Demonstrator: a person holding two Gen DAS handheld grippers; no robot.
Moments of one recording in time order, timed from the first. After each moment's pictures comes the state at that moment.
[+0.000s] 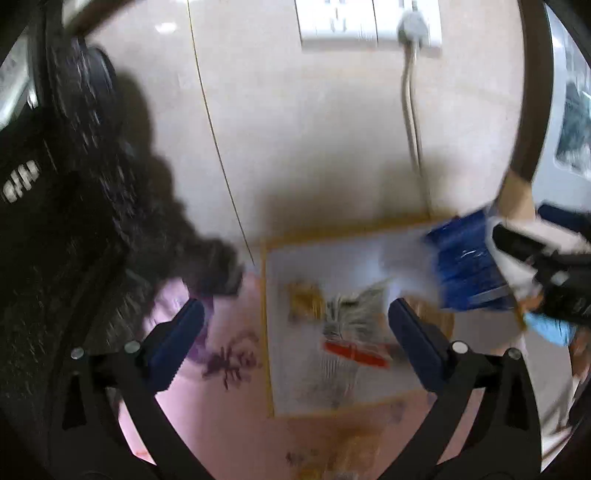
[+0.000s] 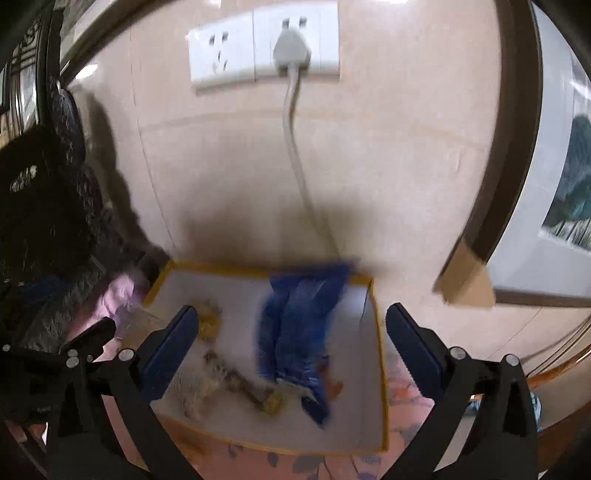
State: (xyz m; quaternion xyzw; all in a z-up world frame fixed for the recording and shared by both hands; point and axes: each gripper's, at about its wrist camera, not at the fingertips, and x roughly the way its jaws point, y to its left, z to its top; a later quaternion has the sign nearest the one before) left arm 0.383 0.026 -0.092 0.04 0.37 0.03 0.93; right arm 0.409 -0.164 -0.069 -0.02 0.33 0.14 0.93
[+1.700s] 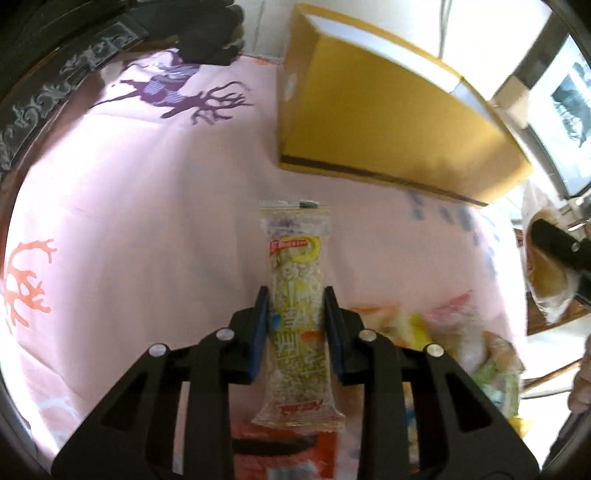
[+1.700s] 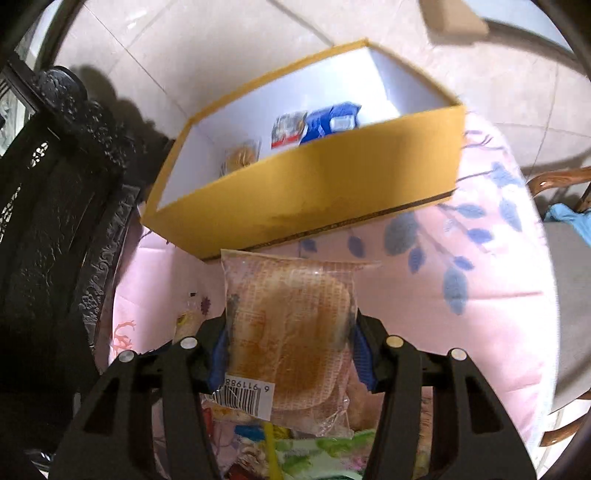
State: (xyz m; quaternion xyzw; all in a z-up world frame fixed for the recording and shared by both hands) left arm 0.254 0.073 -0.264 -0.12 0.52 -0.04 0.85; right arm 0.273 -0.171 -0.200 0.17 0.50 0.15 0.84
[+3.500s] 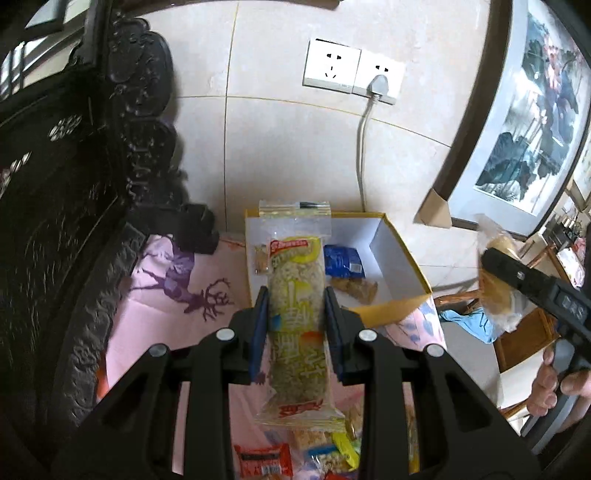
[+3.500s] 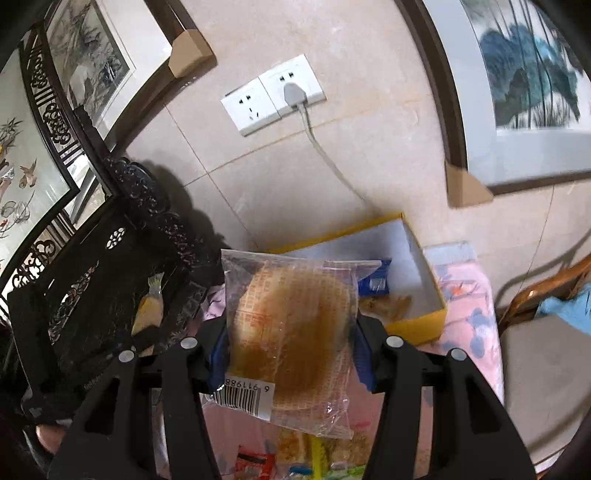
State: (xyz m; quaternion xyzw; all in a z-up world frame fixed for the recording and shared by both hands) left arm 0.262 0.057 -0.012 -0.06 0.37 -0.05 0.93; right arm 0.265 -0.194 -0.013 0.17 0.33 0.18 0.91
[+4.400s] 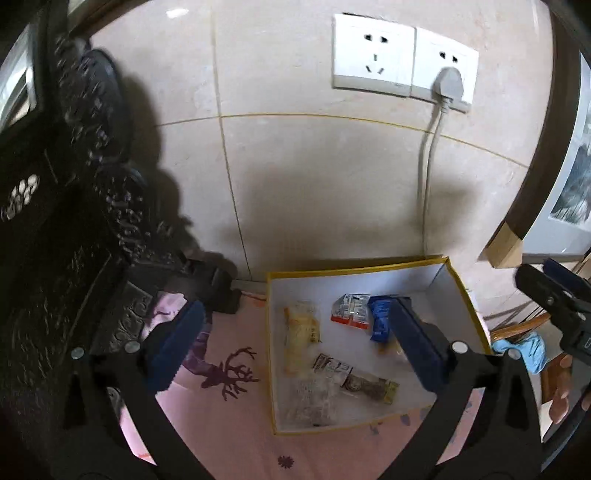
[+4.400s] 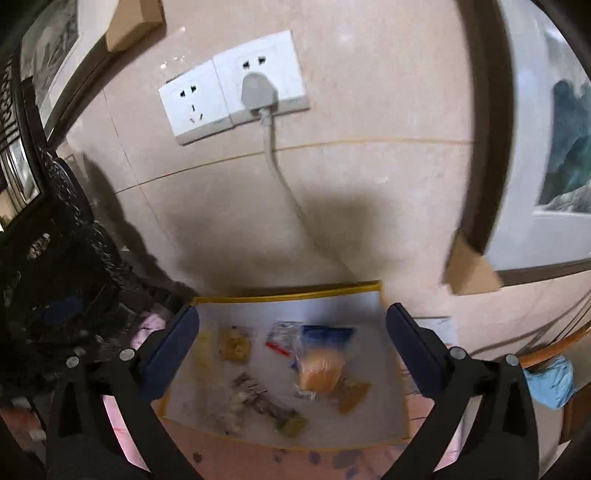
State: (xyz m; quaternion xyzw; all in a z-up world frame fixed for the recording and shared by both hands) left arm 0.412 0.046 -0.029 -0.02 0.37 0.03 0.93; right arm 0.414 -0.185 -0.028 0.07 0.33 0.12 0.93
